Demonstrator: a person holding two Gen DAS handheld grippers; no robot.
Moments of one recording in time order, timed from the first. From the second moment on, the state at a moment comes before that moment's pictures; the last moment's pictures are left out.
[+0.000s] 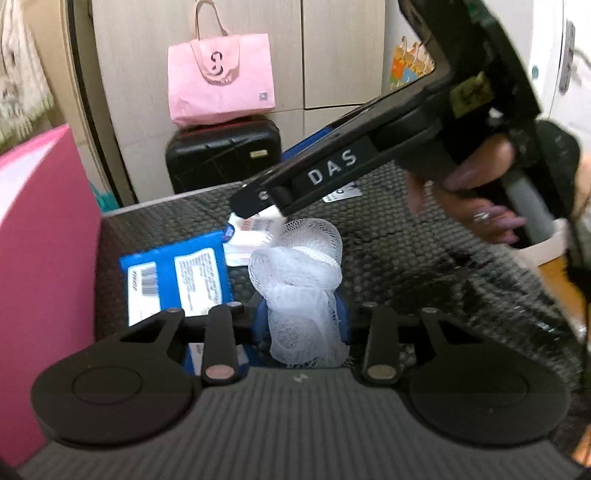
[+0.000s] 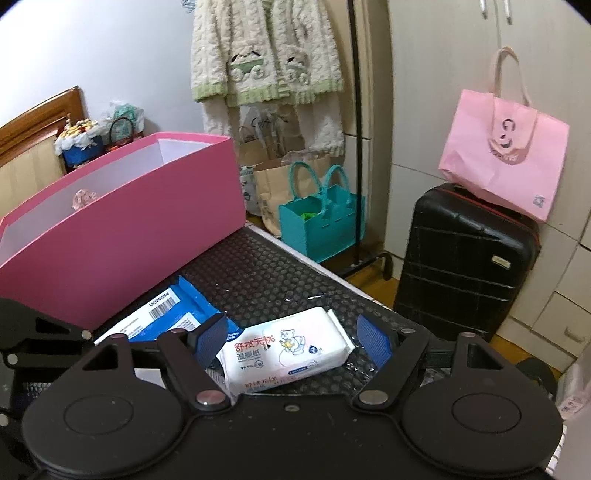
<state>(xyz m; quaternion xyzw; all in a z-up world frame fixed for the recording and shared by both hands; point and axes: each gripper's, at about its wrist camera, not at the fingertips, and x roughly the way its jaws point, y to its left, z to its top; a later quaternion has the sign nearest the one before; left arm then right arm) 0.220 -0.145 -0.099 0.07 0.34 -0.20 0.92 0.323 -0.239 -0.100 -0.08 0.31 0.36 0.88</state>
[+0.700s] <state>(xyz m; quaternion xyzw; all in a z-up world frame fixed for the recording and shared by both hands) 0.213 -0.137 -0.098 0.03 0.36 -0.25 0.90 0.347 -0.228 -0.125 -0.19 0.32 0.44 0.82</state>
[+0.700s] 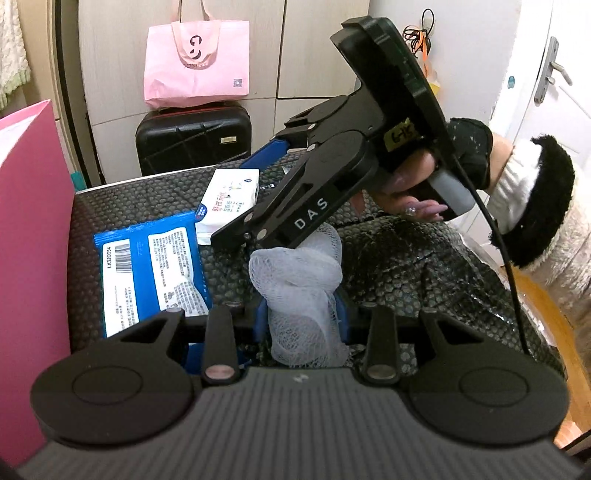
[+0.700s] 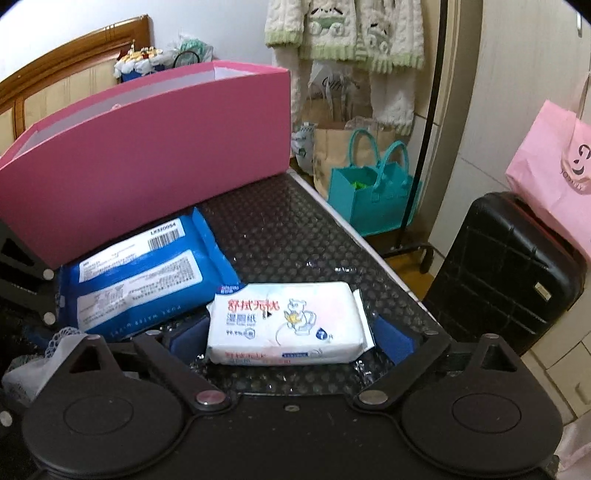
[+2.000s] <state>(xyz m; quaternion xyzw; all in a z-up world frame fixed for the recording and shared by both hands) 0.141 -0.085 -0.089 -0.02 0.39 -0.24 0.89 0.157 -0.269 -0.110 0.00 0.37 0.22 0.90</state>
